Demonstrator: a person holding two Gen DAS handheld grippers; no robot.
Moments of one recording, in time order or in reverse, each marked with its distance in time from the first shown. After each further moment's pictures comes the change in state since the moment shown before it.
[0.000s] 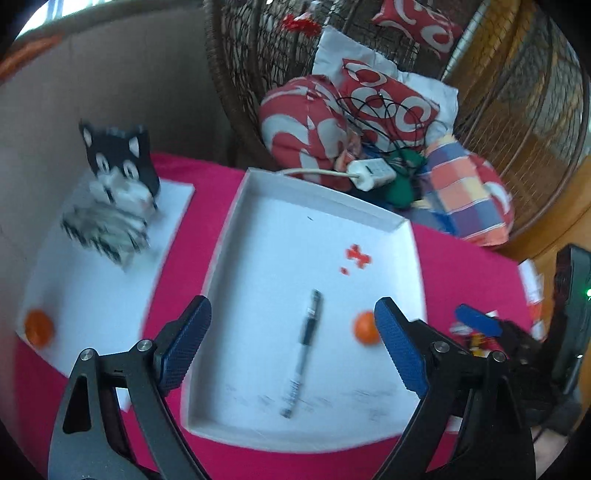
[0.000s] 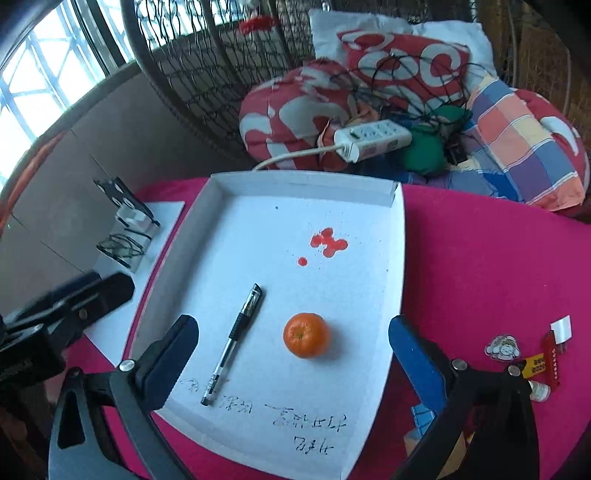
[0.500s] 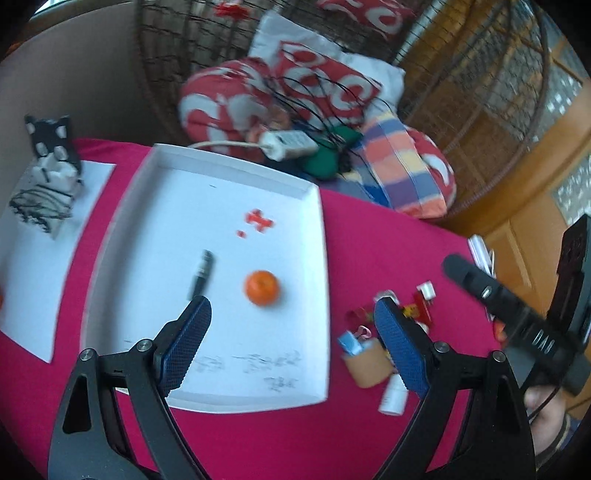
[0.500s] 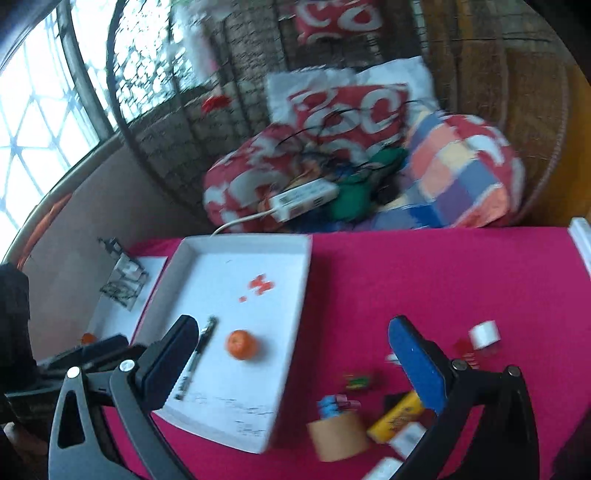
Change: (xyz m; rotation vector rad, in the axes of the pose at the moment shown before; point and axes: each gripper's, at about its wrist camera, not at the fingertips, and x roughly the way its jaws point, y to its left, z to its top) left arm -0.006 -0.098 -0.037 0.083 0.054 -0.144; right arm -0.099 -0.084 -0.008 0.077 -0.190 -0.054
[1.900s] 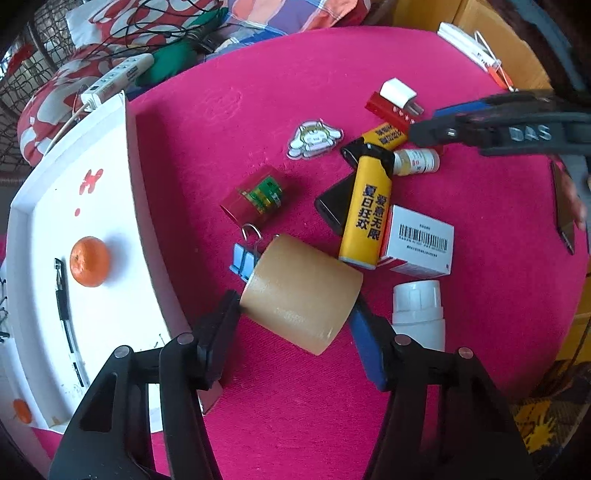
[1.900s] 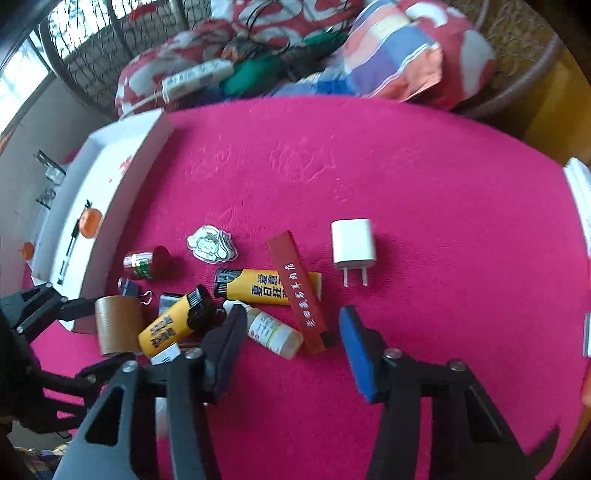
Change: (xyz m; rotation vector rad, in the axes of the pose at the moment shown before) left arm 0.159 -0.129 -0.093 0.574 0.358 0.180; right arm 0.071 -0.163 -0.057 -0.083 0.380 -0.046
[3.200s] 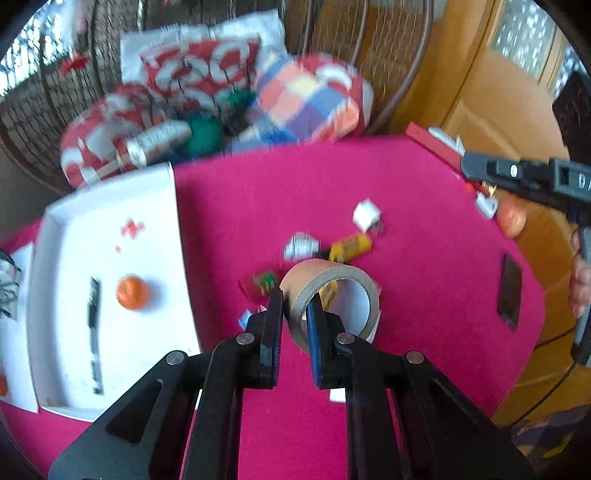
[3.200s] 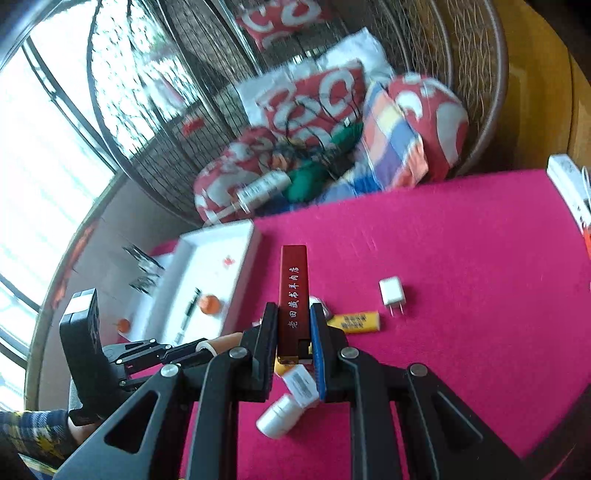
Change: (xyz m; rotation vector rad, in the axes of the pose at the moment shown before) left arm -0.115 0.011 -0.003 -0.170 -0.349 -0.080; right arm -0.146 0.005 -0.015 0.163 -0.361 0.271
